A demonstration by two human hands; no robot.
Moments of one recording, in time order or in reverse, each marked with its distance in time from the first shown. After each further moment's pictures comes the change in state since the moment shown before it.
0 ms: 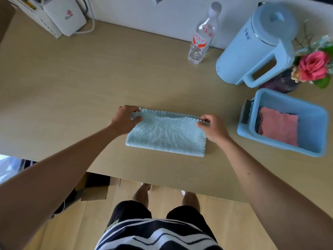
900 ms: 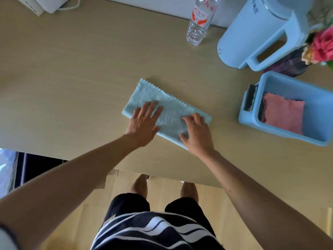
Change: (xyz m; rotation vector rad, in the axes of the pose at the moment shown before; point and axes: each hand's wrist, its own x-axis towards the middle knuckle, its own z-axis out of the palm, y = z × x) left_hand -0.029 0.016 0.093 0.636 -0.124 0.276; right_hand -0.040 0.030 0.067 -0.513 0.055 -0.344
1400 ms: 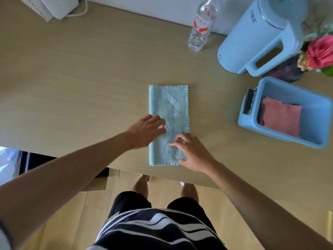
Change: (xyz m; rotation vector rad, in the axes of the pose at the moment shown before) left_hand -0.009 -0.016 -0.021 0.150 0.073 0.579; right_hand -0.035 -0.007 -0.004 0.054 -0.291 -0.352
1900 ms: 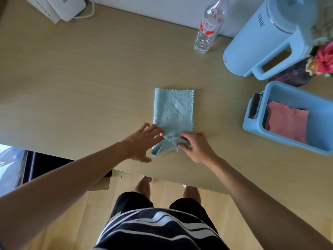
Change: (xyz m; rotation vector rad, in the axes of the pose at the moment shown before) left_hand -0.030 0.009 0.001 -0.157 -0.204 -0.120; right_hand 0.027 0.002 -0.013 0.300 0.099 0.193
